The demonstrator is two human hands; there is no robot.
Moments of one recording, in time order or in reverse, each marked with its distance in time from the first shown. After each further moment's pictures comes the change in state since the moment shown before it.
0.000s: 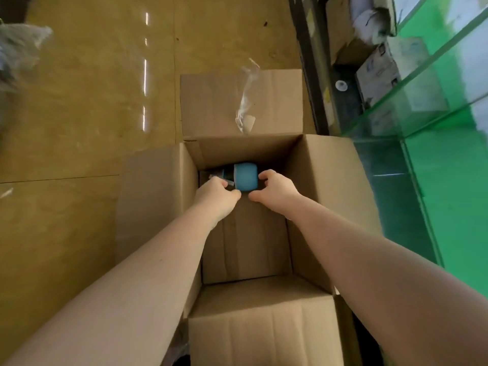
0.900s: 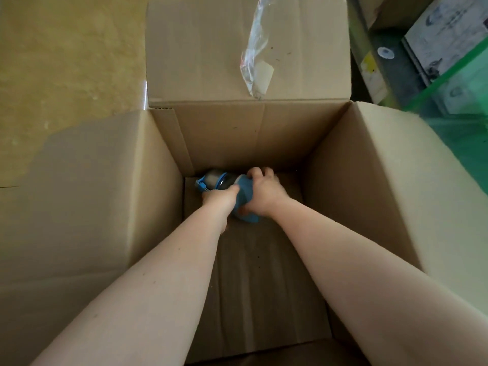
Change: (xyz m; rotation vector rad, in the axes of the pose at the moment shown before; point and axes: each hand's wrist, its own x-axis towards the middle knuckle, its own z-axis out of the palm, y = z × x) left_hand 0.218 -0.075 0.108 -0.588 0.011 -0.292; right_hand 0.188 0.068 0.104 -0.342 0.092 -0.178
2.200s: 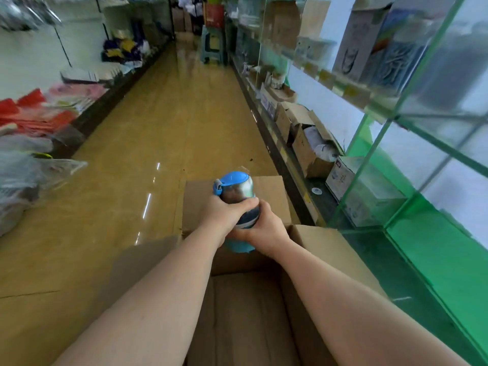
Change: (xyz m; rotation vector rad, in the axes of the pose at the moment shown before) left_hand -0.230 0.123 -0.053 -0.006 0.019 0.842; right_hand -0.152 -0.073 -0.168 0.578 0.430 -0.244
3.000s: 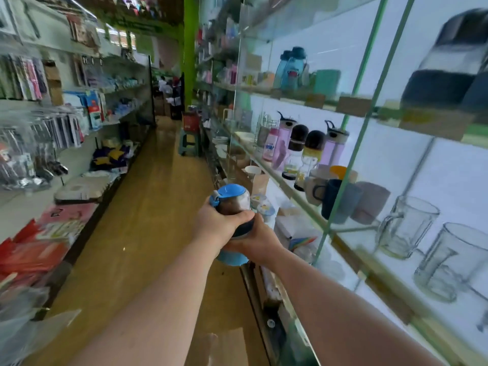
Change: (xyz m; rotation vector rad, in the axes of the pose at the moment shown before) left_hand -0.113 0.561 -0.108 -0.008 -0.037 0.297; right_hand -0.014 -0.464 -0.329 0.062 0.099 -0.041
